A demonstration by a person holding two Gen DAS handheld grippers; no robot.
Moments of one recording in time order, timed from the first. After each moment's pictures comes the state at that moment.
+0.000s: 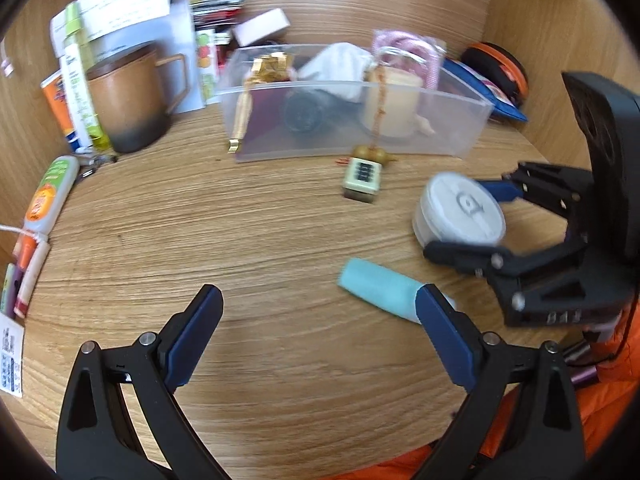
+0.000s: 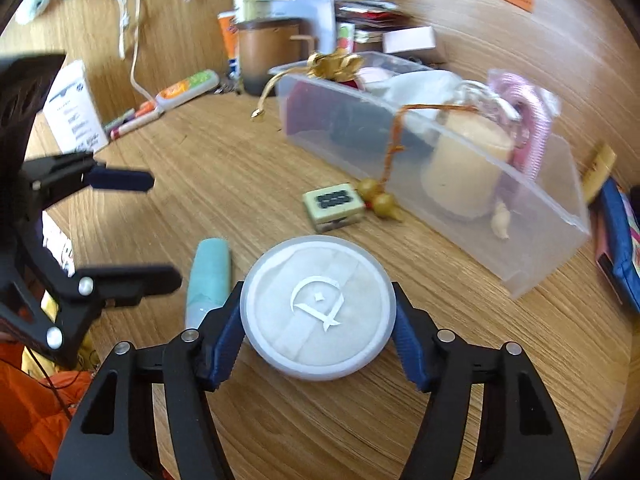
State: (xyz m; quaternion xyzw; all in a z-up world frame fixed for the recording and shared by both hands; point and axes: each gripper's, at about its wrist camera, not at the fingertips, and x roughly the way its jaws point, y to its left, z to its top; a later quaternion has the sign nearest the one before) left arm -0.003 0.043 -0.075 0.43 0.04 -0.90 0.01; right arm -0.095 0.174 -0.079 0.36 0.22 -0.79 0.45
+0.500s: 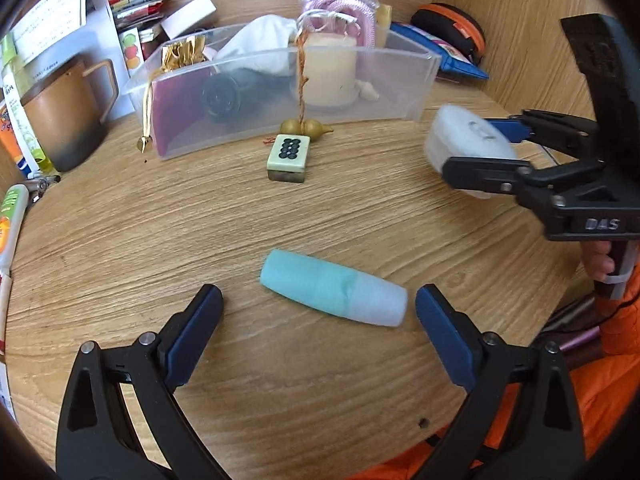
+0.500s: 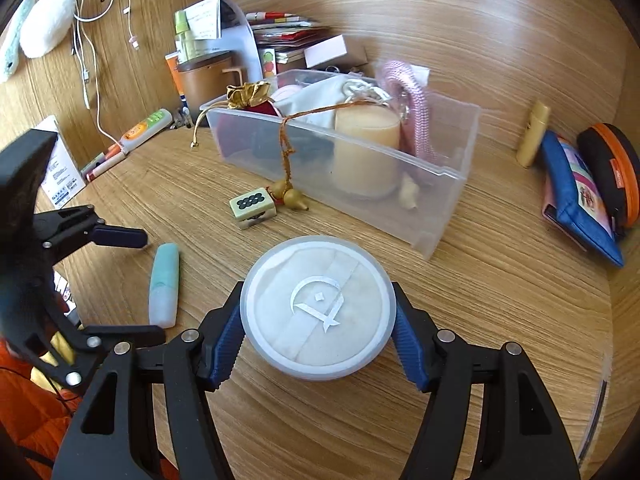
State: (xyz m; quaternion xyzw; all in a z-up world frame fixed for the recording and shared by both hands) left arm -0.021 0.070 -0.089 0.46 0.00 -0.89 -0.06; right arm -0.111 0.227 -0.064 0.37 0.16 -0.82 0.40
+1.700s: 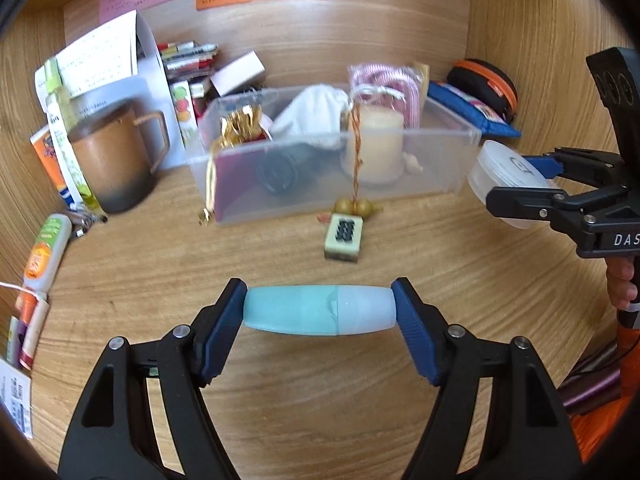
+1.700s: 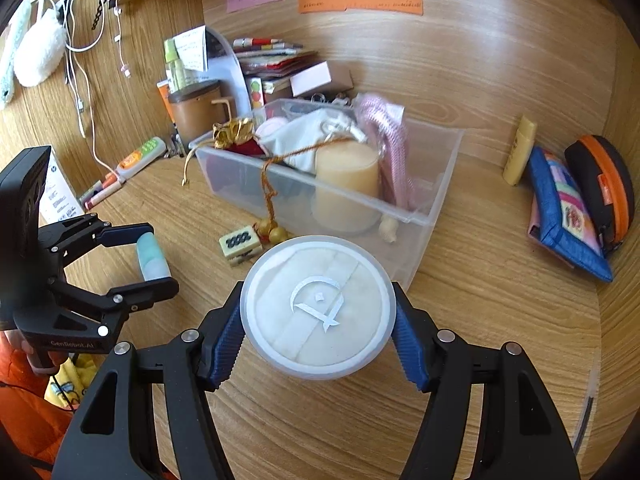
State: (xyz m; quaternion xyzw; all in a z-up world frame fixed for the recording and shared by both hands) left arm -0.029 0.049 -0.064 0.37 0.00 -0.93 0.01; right arm -0.128 0.234 -0.037 0.34 0.14 -0.84 0.40
